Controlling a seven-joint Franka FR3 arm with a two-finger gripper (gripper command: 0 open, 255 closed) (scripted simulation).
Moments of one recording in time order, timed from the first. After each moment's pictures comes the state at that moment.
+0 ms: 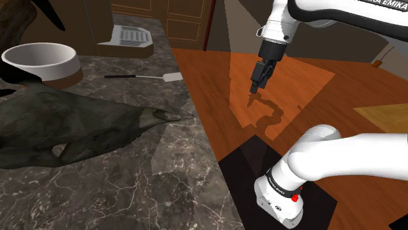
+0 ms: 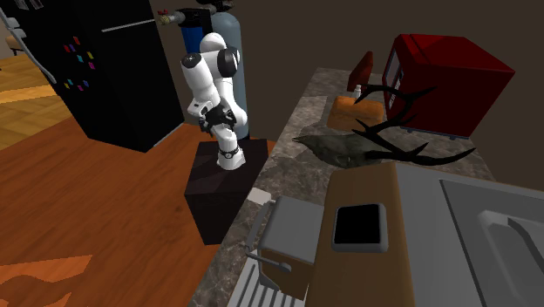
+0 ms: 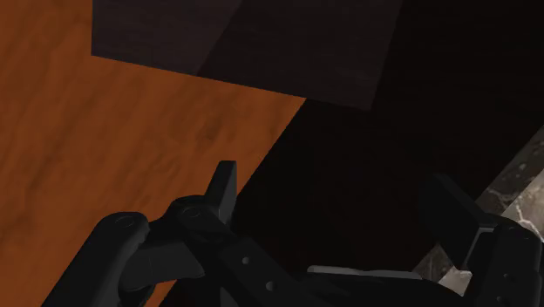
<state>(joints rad) 0.00 -0.80 -0.02 -2.39 0.12 1.43 -0.17</state>
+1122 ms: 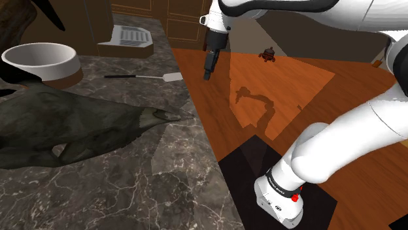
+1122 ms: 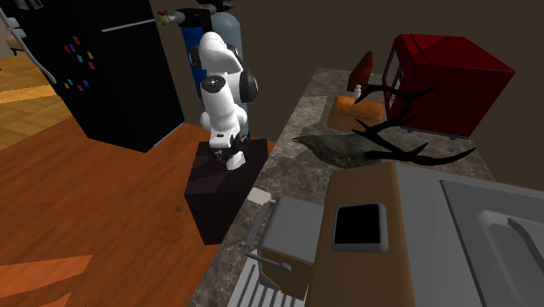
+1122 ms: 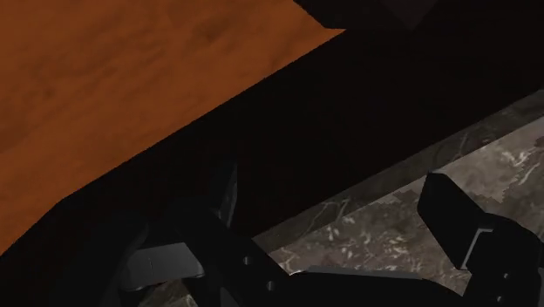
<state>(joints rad) 0.14 -0.28 0.02 -2.06 0.10 1.71 -0.45</state>
